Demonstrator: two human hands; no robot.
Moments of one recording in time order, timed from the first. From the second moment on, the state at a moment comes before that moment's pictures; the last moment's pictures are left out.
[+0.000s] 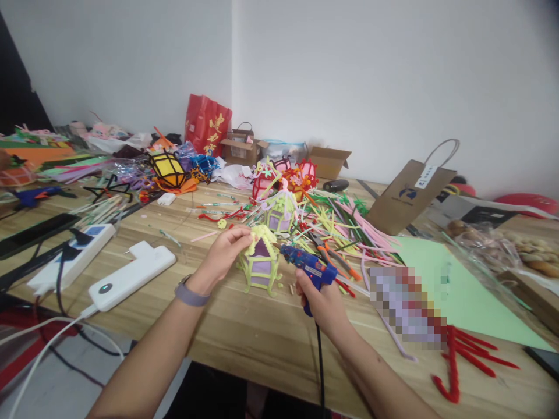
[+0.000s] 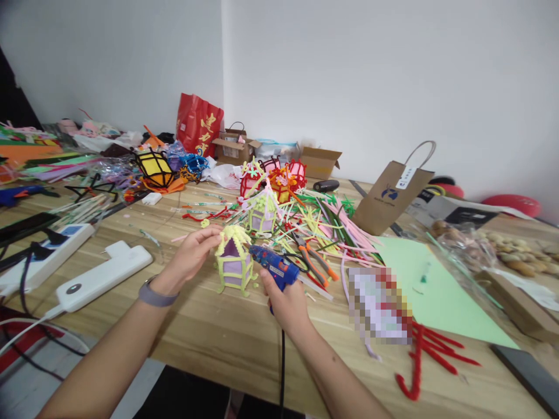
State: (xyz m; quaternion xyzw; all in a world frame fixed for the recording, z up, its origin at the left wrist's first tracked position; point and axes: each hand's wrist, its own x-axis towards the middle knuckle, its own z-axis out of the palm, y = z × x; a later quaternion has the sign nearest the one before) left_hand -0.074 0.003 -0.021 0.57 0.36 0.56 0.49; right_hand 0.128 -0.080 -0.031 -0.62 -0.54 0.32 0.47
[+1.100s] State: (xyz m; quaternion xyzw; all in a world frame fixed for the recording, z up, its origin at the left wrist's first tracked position) left_hand -0.076 0.007 -0.024 0.56 0.36 0.57 0.49; right_hand 0.128 -0.082 -0.027 -0.61 -0.54 0.35 0.46
